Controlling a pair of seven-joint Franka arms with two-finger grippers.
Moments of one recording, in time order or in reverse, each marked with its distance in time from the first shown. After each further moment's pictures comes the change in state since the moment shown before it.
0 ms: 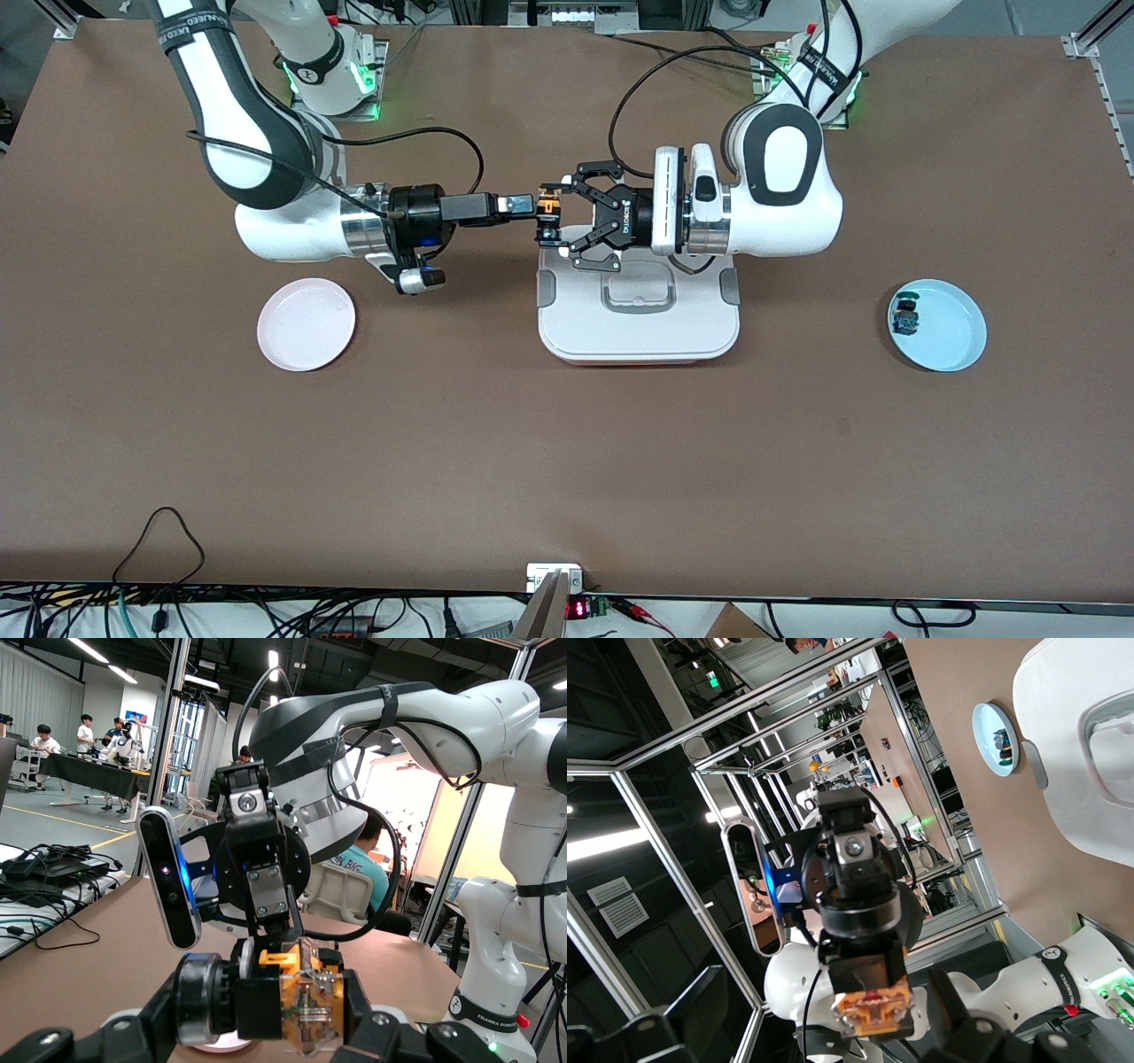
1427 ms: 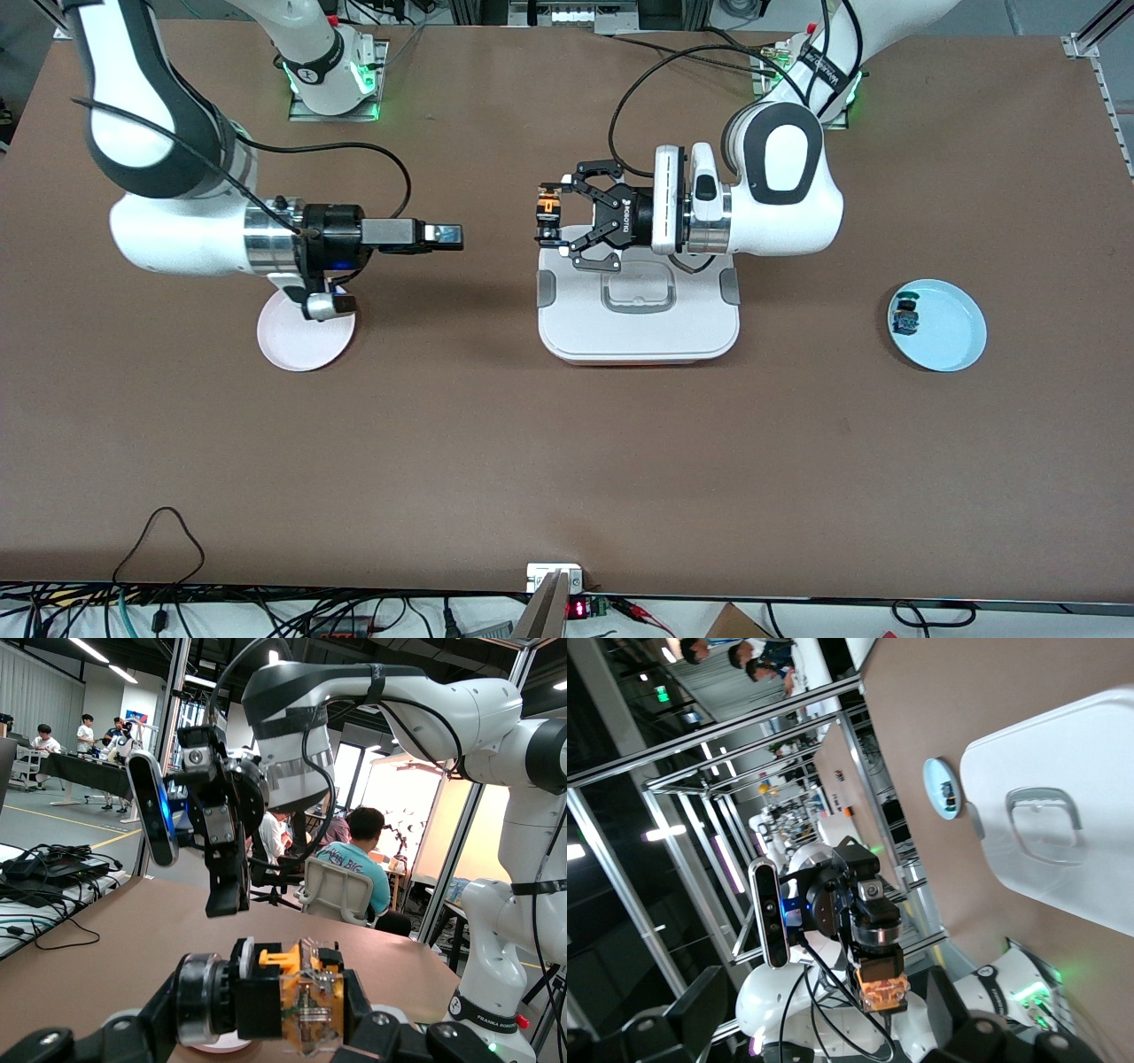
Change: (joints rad) left arm 0.000 -0.003 0.000 0.000 0.000 0.000 -0.004; right arm -0.139 -0.013 -0.001 0.088 -0.224 -0.019 0.089
